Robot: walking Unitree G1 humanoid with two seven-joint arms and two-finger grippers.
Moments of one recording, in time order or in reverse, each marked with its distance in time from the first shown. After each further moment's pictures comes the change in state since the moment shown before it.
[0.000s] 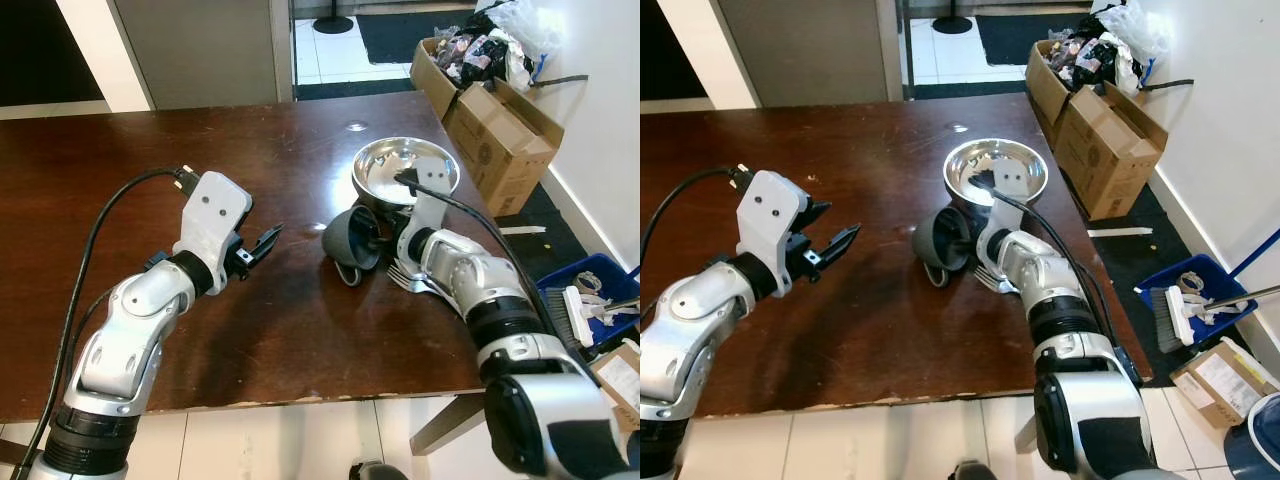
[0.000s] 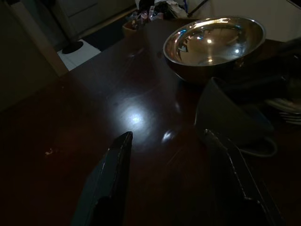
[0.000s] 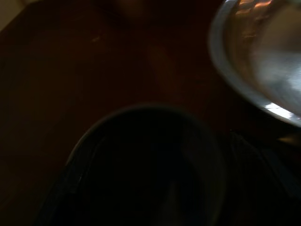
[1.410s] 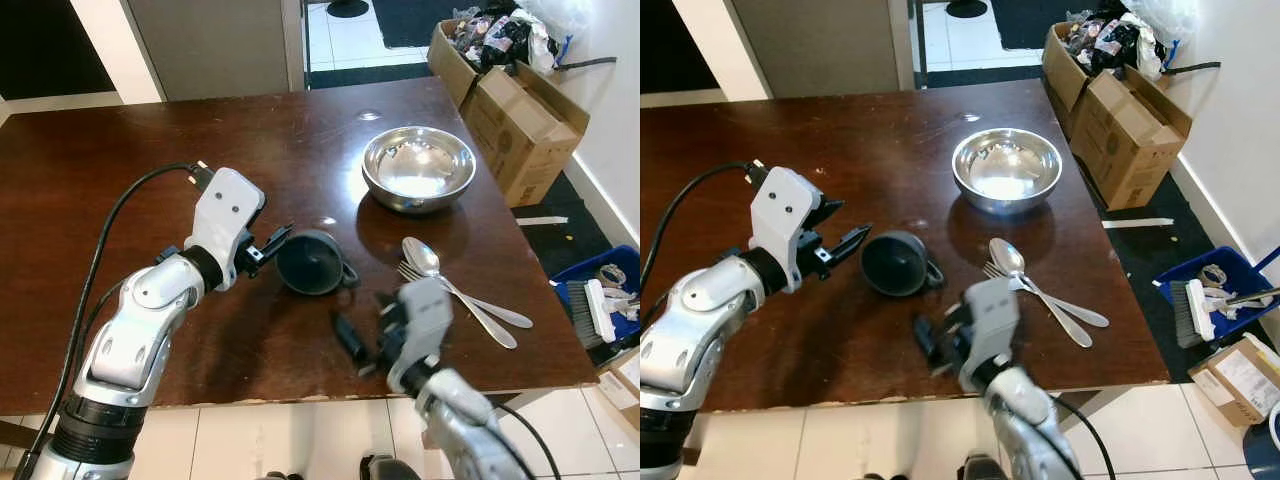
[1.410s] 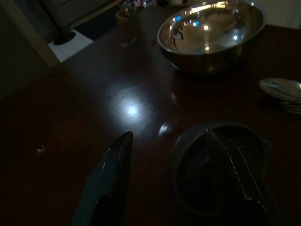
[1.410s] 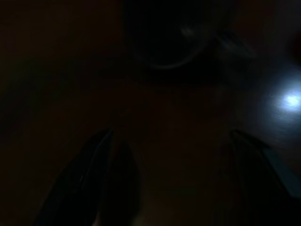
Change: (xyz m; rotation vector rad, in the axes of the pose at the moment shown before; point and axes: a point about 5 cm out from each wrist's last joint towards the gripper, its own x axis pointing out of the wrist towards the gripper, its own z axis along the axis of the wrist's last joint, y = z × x) left arm 0.010 -0.004 0.002 0.006 0.001 -0.046; right arm -0.088 0.072 -0.119 -0.302 -0.058 -0.007
